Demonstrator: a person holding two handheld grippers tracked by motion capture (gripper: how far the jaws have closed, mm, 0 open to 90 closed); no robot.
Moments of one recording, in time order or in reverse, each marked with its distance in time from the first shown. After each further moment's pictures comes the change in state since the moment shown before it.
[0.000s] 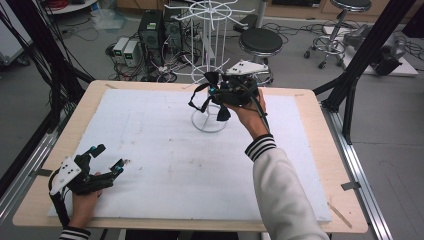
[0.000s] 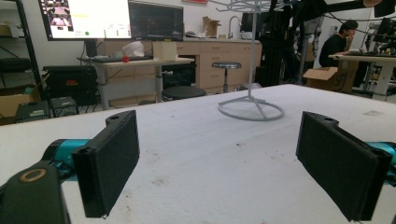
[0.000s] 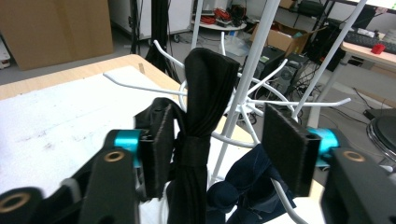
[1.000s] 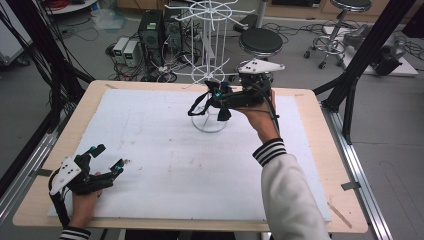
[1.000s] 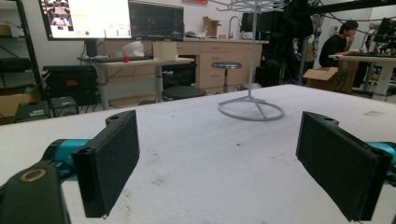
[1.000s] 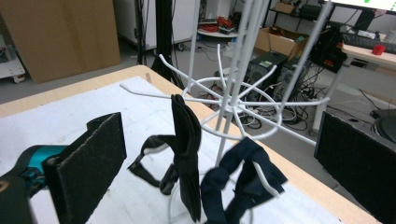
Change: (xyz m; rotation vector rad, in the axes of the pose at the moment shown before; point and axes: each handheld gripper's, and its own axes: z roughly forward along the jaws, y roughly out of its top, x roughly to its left) left arm 0.000 0.000 0.000 -0.001 0.001 -0.002; right arm -0.008 0.004 -0.036 -0.038 0.018 0.041
